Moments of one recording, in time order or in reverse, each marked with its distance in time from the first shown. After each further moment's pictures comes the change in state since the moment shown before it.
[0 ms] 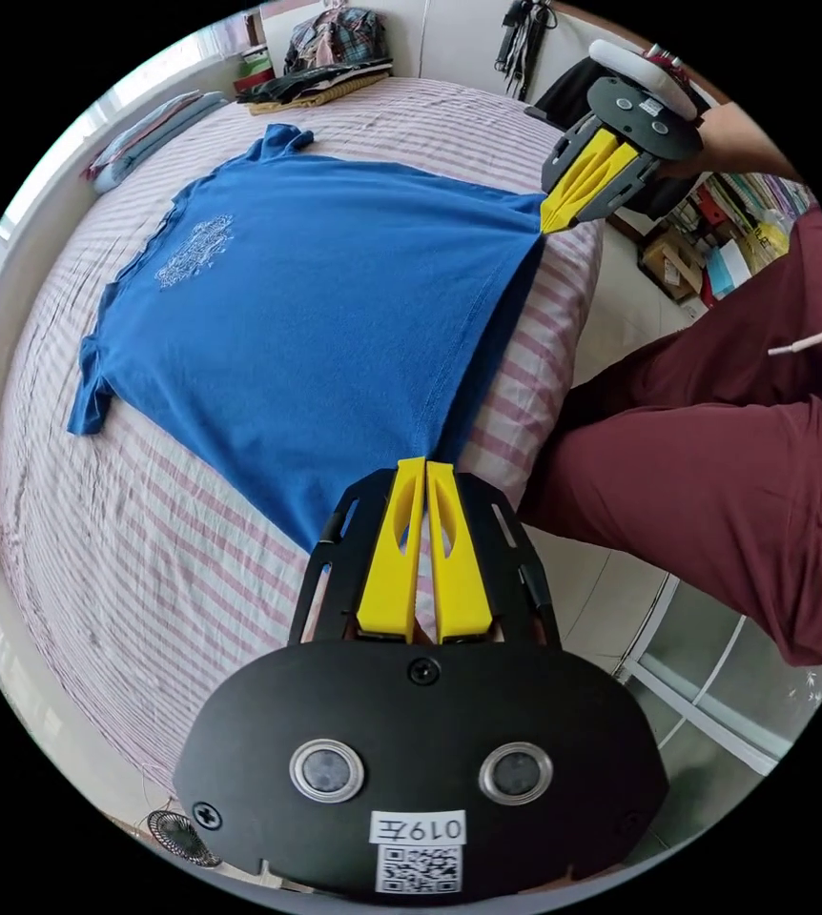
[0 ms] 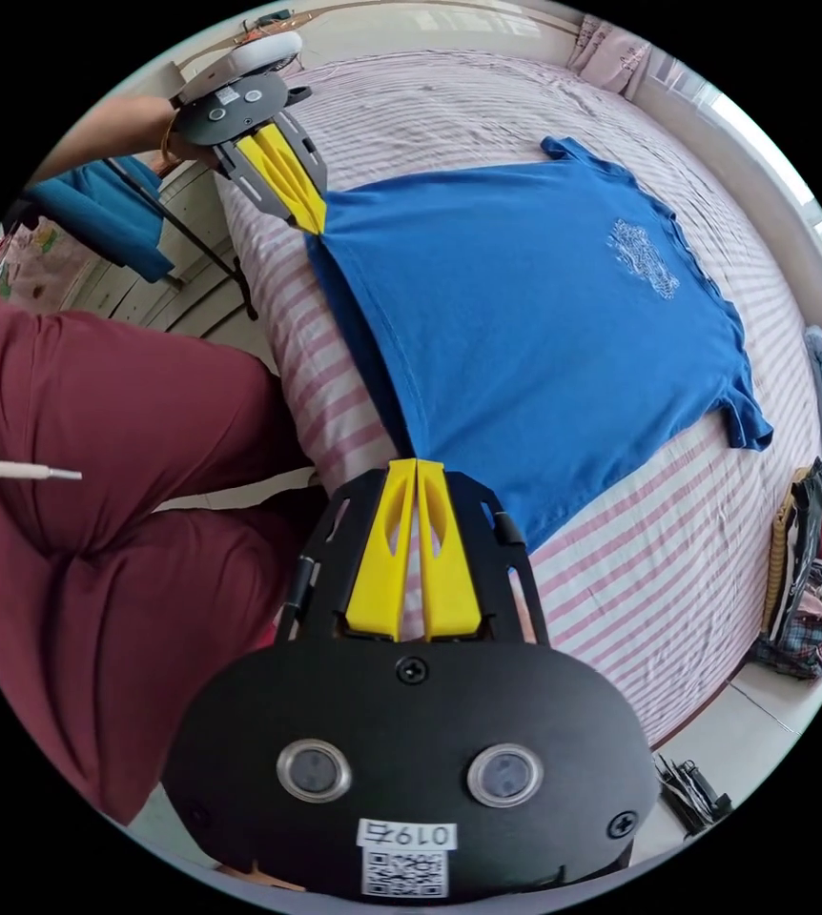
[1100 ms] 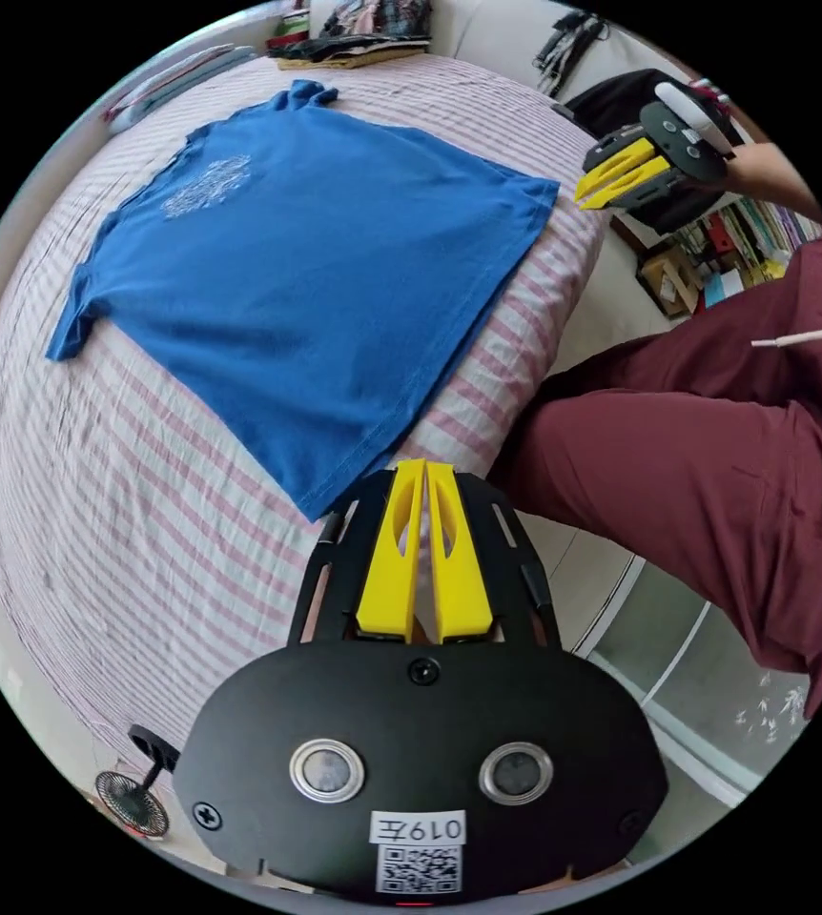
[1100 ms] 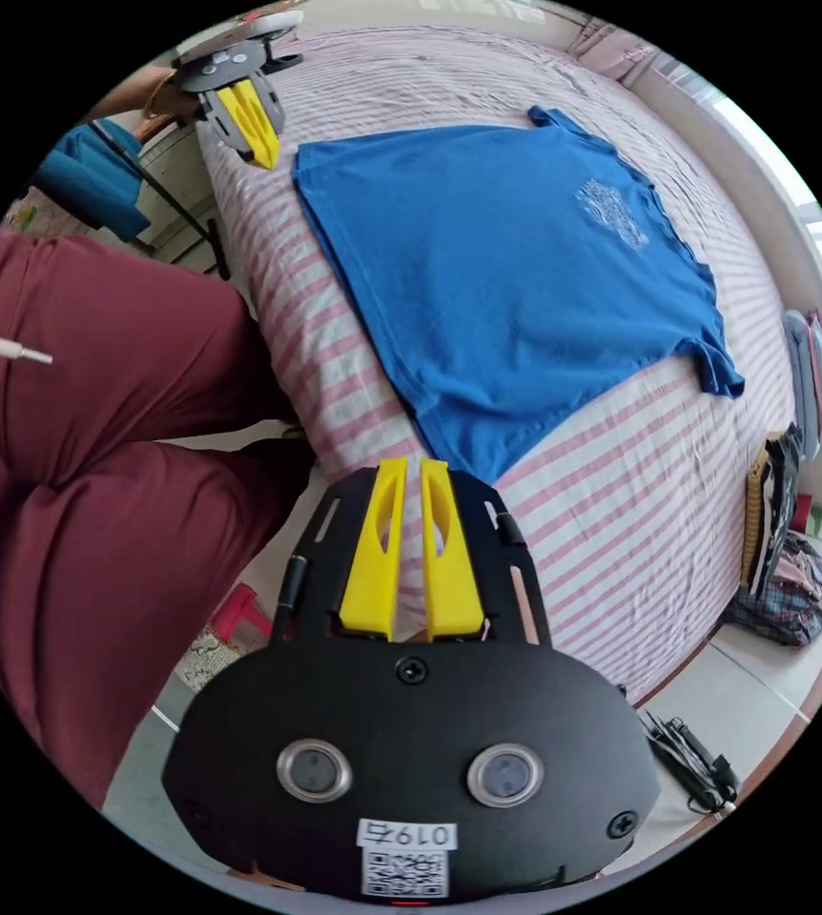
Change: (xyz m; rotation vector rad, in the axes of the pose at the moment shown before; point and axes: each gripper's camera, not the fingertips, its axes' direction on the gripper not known) left arm -0.036 0.061 0.069 -0.021 0.113 -0.235; right arm -0.016 0.032 0.035 -0.125 0.119 0.077
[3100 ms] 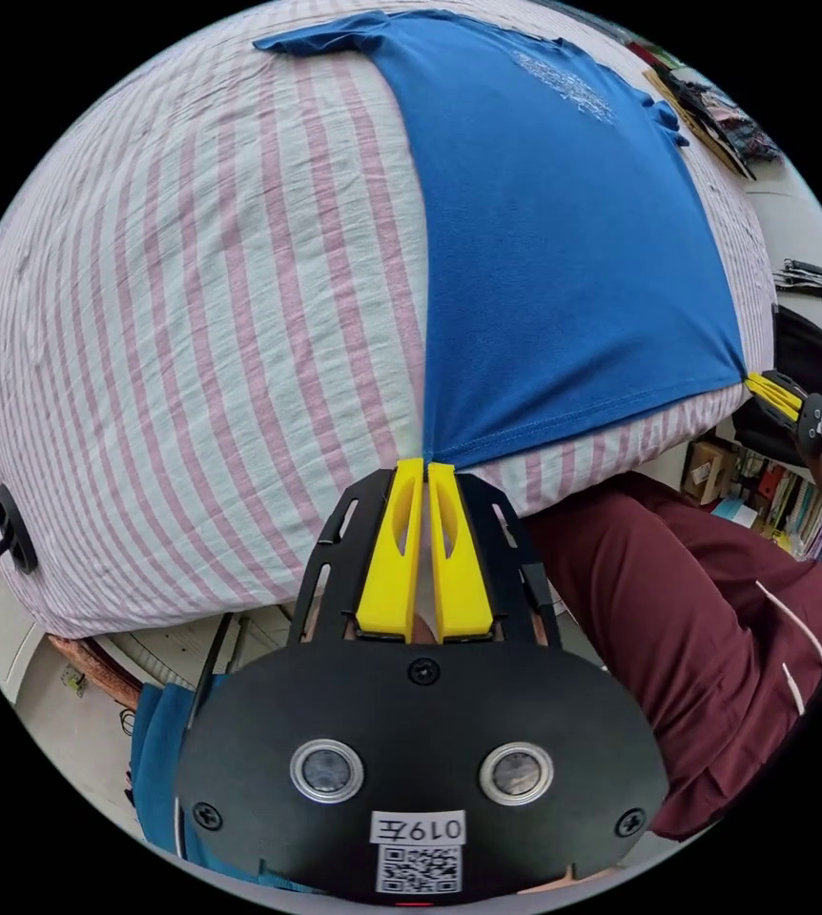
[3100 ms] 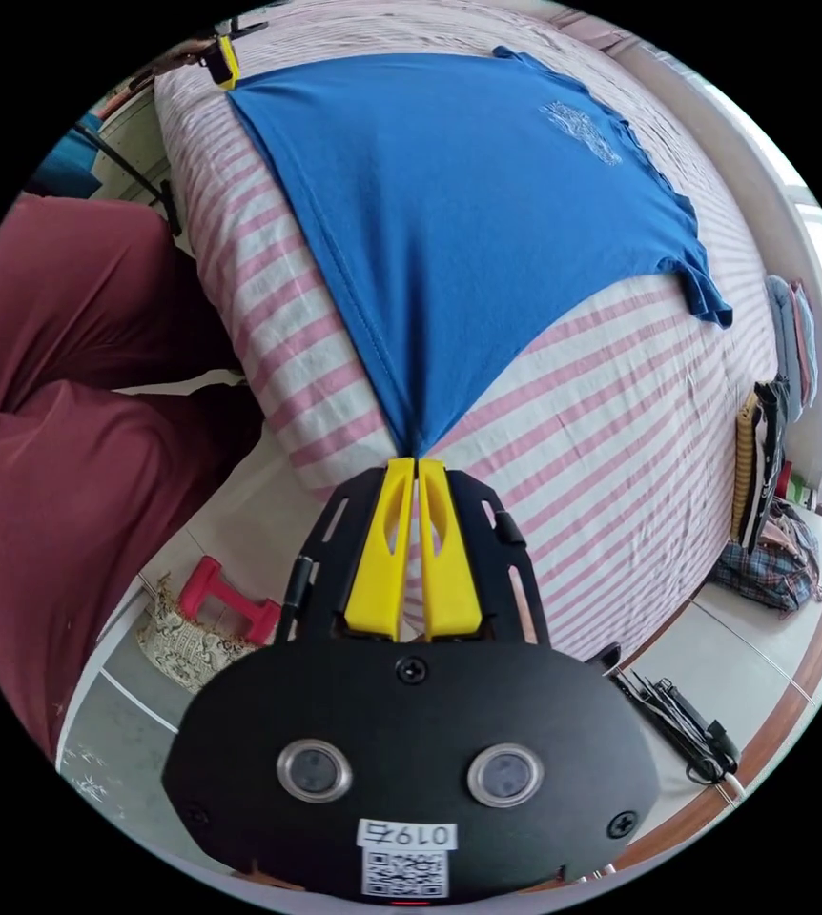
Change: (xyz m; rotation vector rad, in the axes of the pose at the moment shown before) left arm -0.135 0.058 0.117 -0.237 0.127 -0.589; right arm -0.027 0.026 0.061 -0.097 0.095 -0.011
